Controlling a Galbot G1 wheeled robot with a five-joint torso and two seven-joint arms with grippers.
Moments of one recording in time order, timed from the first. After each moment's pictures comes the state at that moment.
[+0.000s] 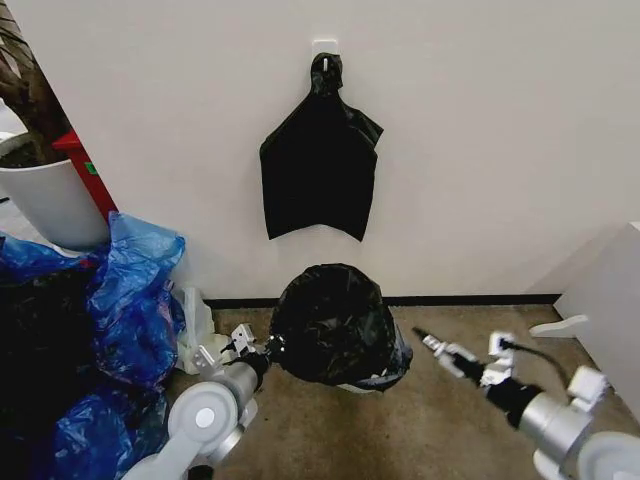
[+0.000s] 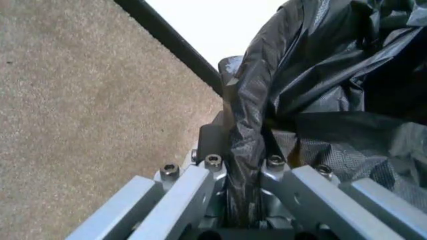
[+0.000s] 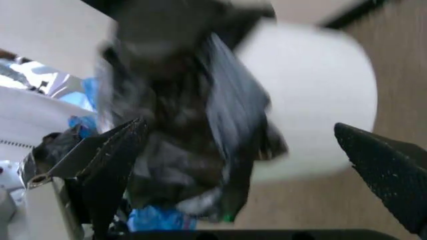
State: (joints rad) left arm 1.27 -1.07 -0.18 -2.10 -1.52 0.18 -0.65; right arm -1.79 0.84 0.67 2.37 1.64 -0.37 0.23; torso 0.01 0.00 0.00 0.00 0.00
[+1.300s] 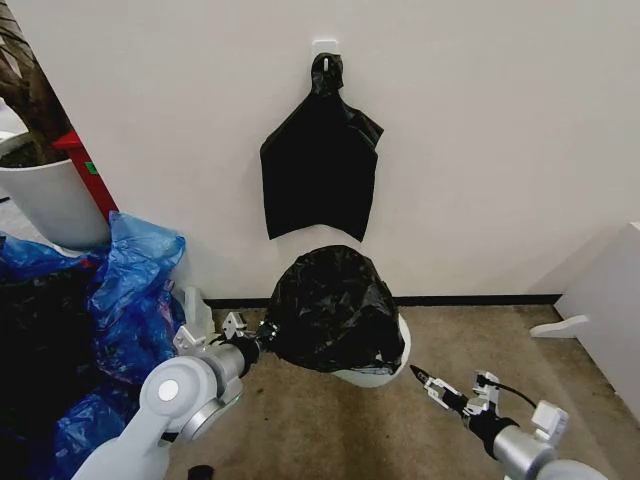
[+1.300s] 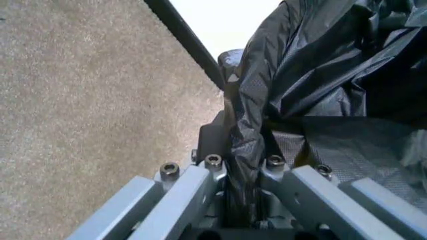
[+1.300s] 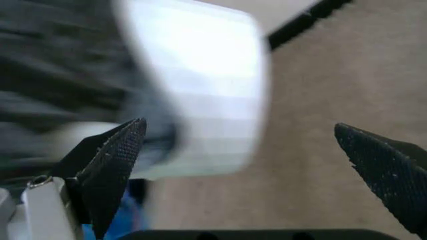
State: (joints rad) left arm 1.22 -1.04 -0.28 -2.16 -1.82 0.23 -0.81; right arm -1.87 0.99 0.65 2.29 1.33 -0.31 0.10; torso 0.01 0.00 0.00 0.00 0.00
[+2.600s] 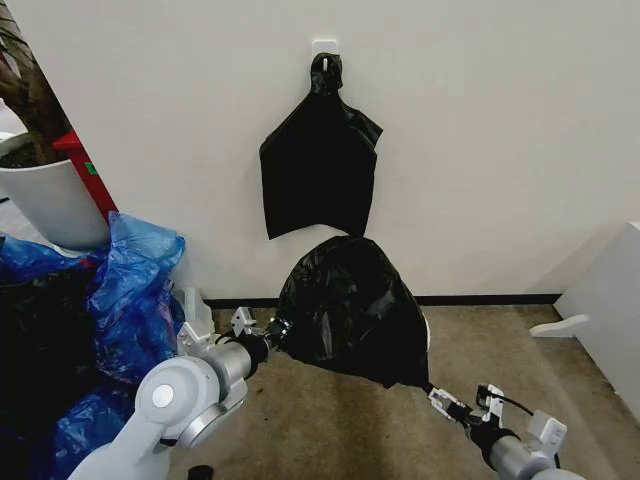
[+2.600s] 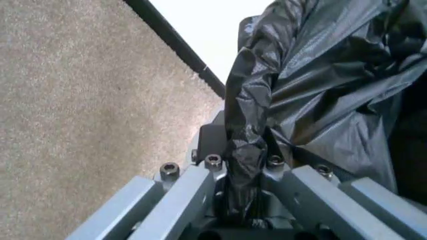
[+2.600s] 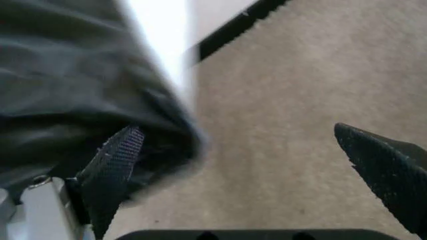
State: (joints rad) left arm 1.21 -1.04 -0.24 -2.27 -1.82 0.23 -0.85; right arm -1.82 1.08 0.59 2.26 1.18 -0.34 0.28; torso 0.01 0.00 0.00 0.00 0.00
